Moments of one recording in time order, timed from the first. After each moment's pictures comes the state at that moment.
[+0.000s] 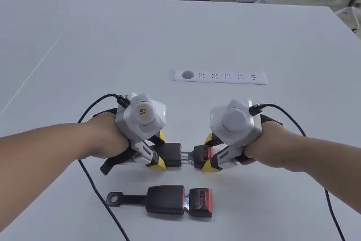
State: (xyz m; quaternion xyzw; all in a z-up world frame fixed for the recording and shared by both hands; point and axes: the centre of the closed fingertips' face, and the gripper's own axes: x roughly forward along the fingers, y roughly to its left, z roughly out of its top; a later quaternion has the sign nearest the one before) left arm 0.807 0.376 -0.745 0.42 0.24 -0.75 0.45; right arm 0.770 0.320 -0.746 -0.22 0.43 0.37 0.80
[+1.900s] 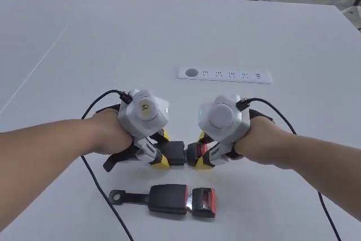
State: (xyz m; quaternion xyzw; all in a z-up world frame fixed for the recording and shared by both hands) left arm 0.805 0.376 -0.746 0.41 0.25 -0.76 0.44; right arm 0.781 0.337 -0.746 -0.25 0.44 0.38 0.78
